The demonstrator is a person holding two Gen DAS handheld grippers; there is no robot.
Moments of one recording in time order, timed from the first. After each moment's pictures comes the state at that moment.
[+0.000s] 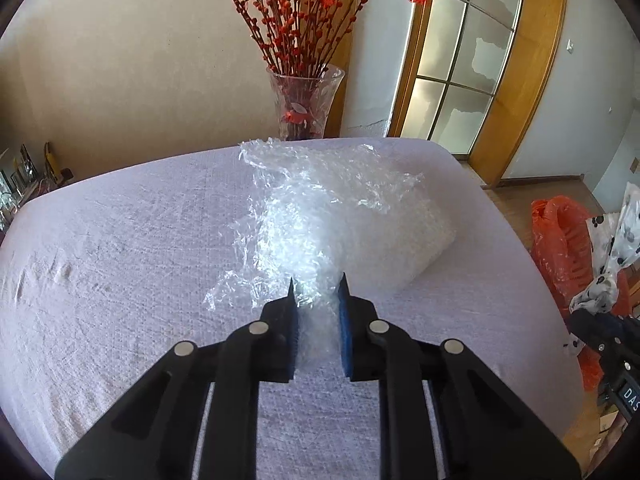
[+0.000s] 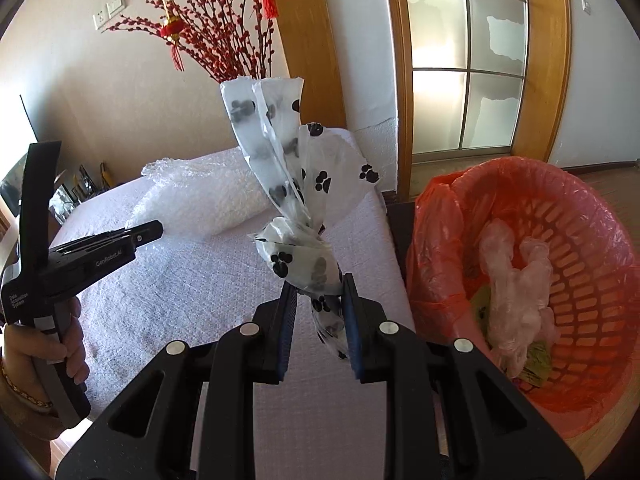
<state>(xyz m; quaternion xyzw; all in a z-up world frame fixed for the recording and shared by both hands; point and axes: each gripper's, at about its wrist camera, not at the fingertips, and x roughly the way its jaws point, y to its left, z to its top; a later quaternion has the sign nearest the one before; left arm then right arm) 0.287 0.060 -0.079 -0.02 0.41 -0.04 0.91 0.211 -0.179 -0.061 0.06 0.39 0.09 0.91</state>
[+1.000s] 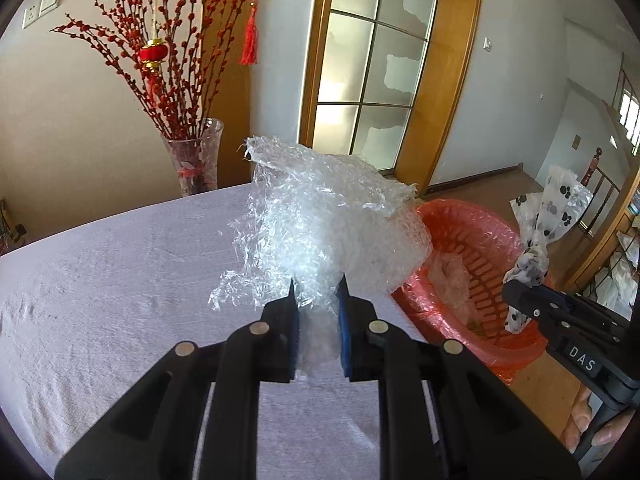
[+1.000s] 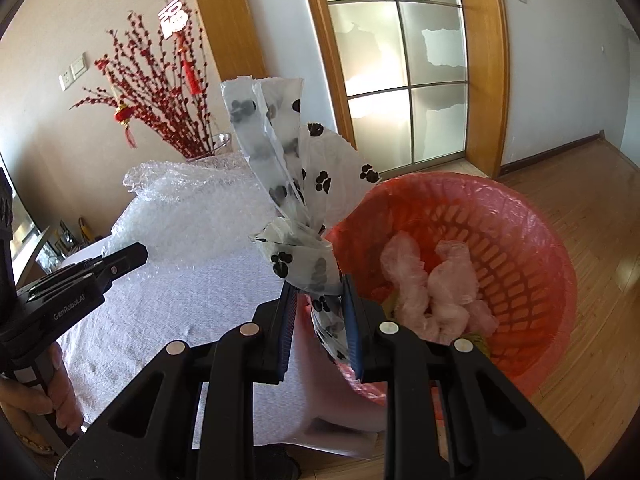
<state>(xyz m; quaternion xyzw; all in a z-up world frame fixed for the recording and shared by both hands) 0.228 -0.049 -0.022 0.00 0.36 -0.16 0.92 0.171 -0.265 -0.028 0.12 0.35 0.02 0.93</state>
